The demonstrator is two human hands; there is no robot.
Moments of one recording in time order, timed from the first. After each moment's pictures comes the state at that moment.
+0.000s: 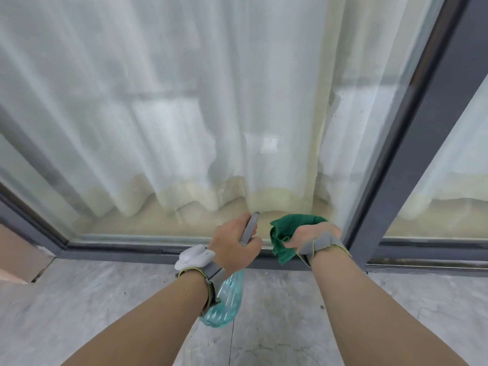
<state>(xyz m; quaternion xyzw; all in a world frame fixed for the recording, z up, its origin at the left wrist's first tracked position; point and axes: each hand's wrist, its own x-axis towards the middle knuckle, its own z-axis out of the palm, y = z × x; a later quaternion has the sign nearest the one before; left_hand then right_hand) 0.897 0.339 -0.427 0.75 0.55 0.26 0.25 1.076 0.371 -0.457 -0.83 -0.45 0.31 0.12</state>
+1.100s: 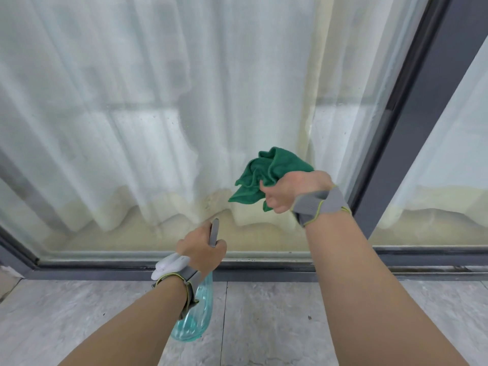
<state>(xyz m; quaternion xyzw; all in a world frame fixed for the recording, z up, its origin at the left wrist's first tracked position) 0.868 0.357 -0.415 0.67 0.69 0.19 0.17 1.055 0.375 -0.295 -0.76 -0.51 0.31 0.26</state>
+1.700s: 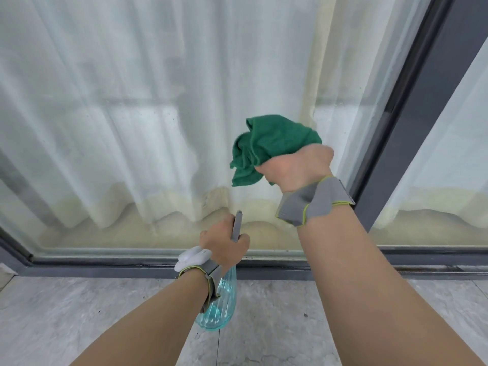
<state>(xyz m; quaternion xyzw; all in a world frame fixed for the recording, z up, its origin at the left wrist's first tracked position) 0.906 0.357 -0.415 0.71 0.64 0.22 0.20 1.041 0.371 -0.246 -0.32 0.04 0.65 0.69</state>
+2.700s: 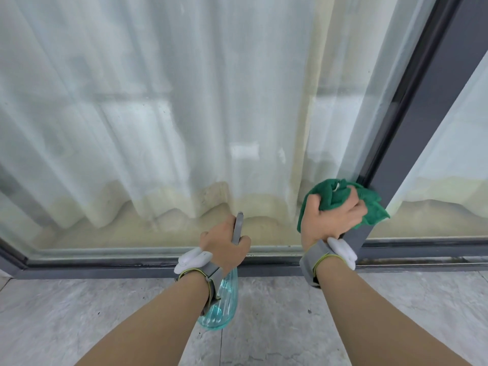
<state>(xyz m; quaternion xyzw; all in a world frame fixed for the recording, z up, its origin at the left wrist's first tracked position) 0.907 0.367 -0.440 0.72 0.63 0.21 0.18 1.090 0.378 -0.418 -0.73 -0.27 -0.08 0.63</state>
